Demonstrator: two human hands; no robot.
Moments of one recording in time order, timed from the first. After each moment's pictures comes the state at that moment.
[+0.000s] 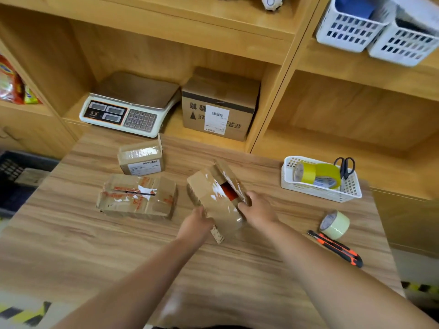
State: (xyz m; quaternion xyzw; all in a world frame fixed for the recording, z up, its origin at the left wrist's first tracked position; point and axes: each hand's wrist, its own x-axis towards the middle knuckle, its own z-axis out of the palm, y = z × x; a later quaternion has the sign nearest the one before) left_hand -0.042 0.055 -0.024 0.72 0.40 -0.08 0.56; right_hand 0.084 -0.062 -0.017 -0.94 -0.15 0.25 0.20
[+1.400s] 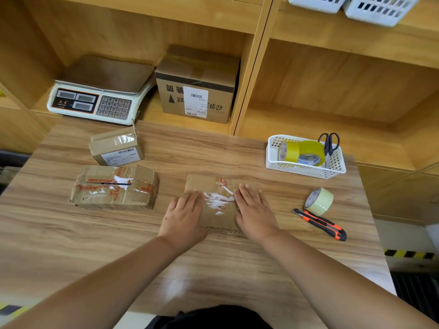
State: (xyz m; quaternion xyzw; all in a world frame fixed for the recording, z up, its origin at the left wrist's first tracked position) left_hand -0.044 0.029 -0.051 0.99 0.12 -0.07 0.05; right_hand 0.073 -0.140 -0.041 -0.90 -0.40 0.17 -0.03
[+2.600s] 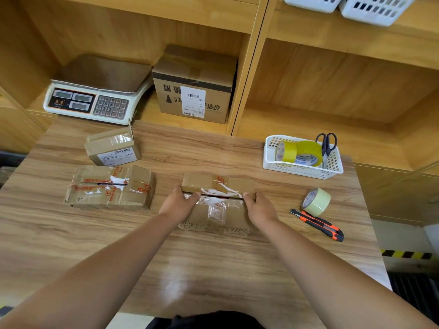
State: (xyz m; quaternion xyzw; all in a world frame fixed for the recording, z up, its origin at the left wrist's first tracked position) left_hand -0.004 0.052 -0.056 0.79 0.40 -0.10 0.46; right_hand 0.097 -0.139 -0.044 -0.92 -0.03 0.29 0.25
